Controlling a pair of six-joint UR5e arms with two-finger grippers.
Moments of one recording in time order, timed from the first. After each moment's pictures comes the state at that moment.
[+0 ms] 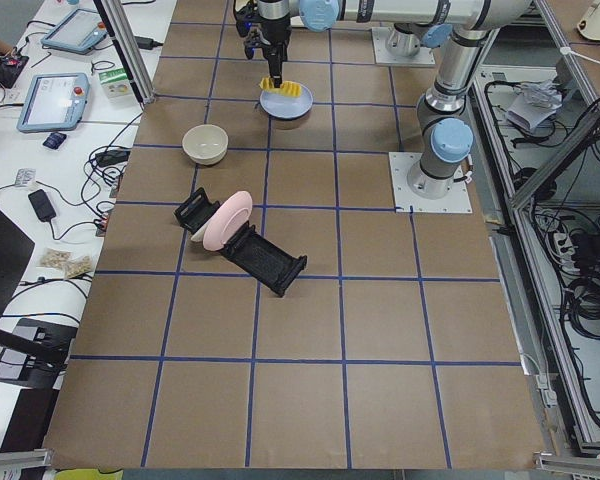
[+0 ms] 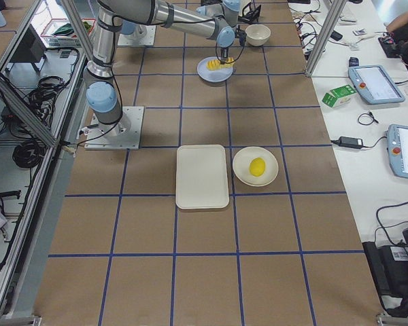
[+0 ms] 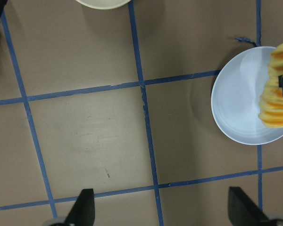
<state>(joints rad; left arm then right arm) -1.55 -1.62 -1.51 -1.64 1.55 0.15 1.97 -1.08 1.58 -2.02 -1.53 0.39</state>
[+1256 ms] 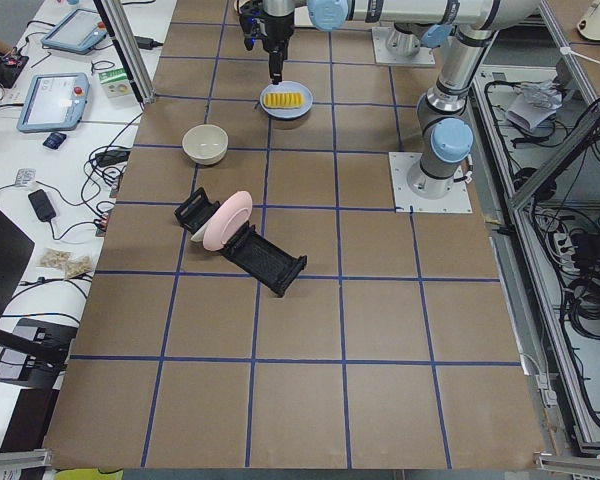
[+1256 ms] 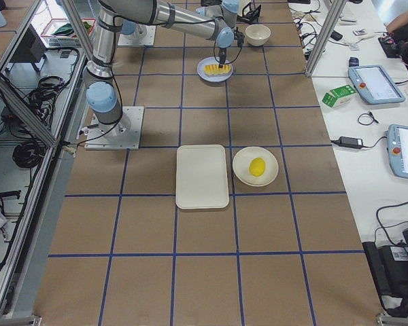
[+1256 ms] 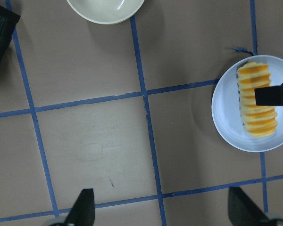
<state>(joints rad) -1.56 -1.59 -1.55 -1.58 1.55 0.15 1.92 -1.17 1.58 -1.96 -1.54 0.41</state>
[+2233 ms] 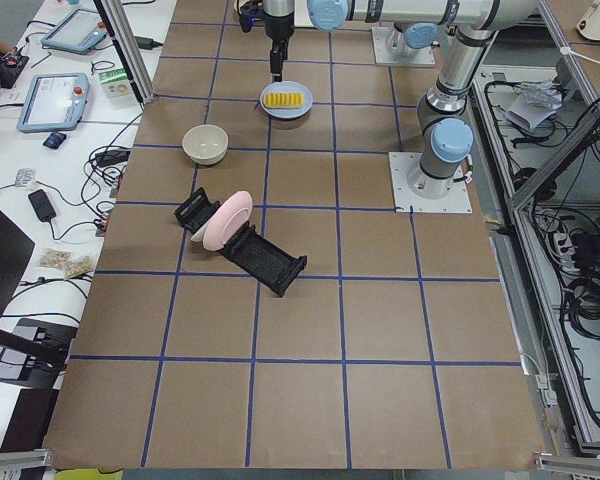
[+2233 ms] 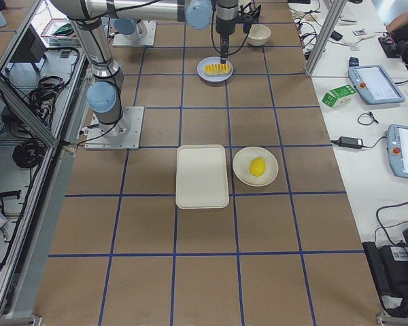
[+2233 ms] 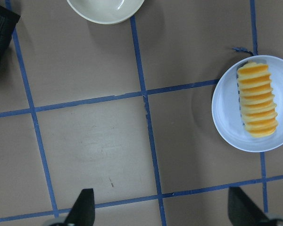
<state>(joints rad) -1.56 -1.59 -1.55 -1.58 1.55 0.15 1.59 -1.53 1.59 -1.64 -1.59 0.07</state>
